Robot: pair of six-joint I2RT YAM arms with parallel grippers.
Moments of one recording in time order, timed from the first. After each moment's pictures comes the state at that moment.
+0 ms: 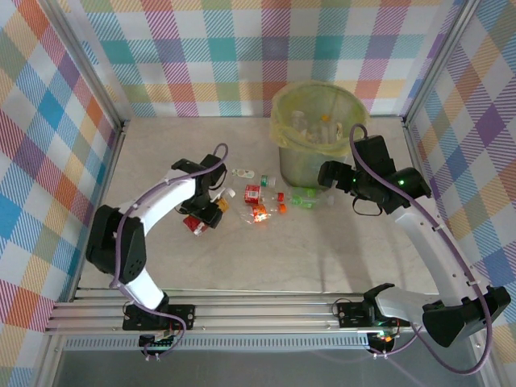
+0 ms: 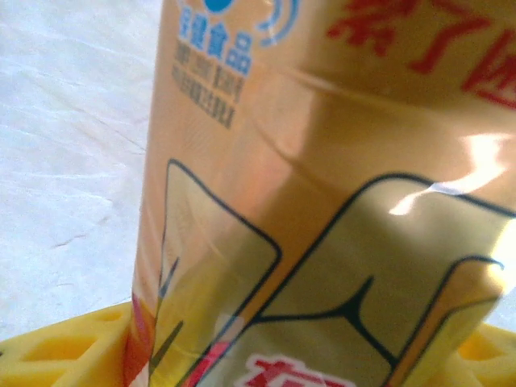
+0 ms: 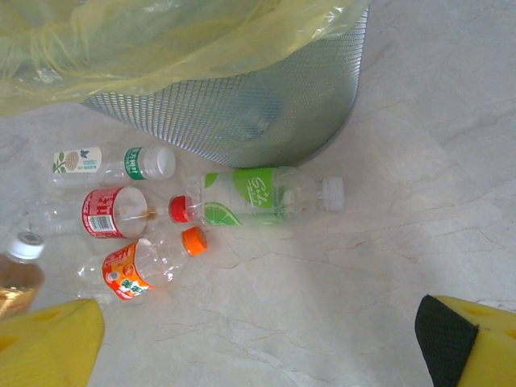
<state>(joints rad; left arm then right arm) -0.45 1.63 1.28 -1.16 -0.13 0.01 0.41 1.17 1.35 -1.05 0.10 0.58</state>
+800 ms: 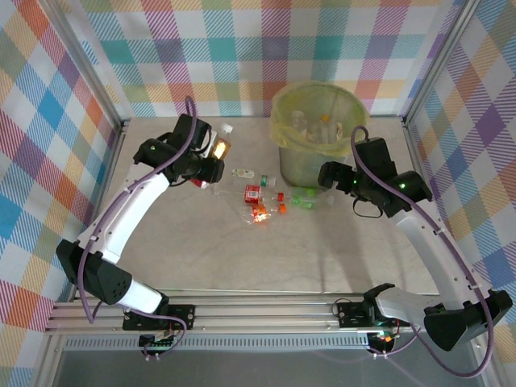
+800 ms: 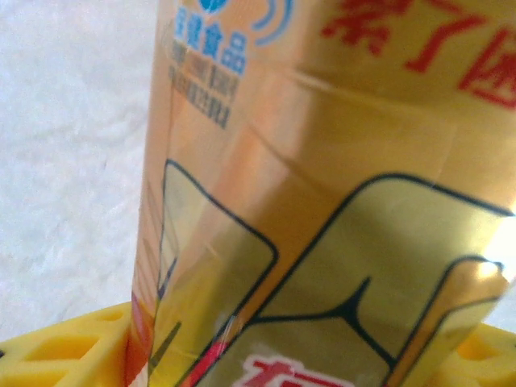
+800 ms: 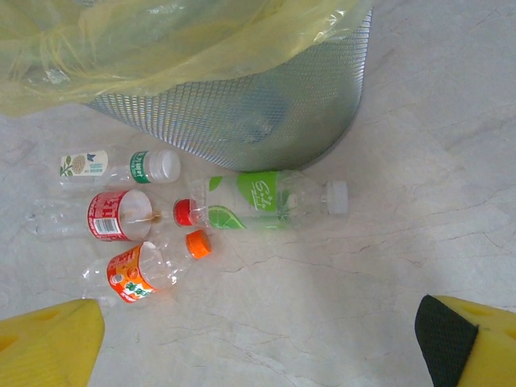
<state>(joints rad) -0.46 1.48 1.64 -1.08 -0.12 -0.11 0.41 1.14 1.32 -1.02 0.10 0.58</state>
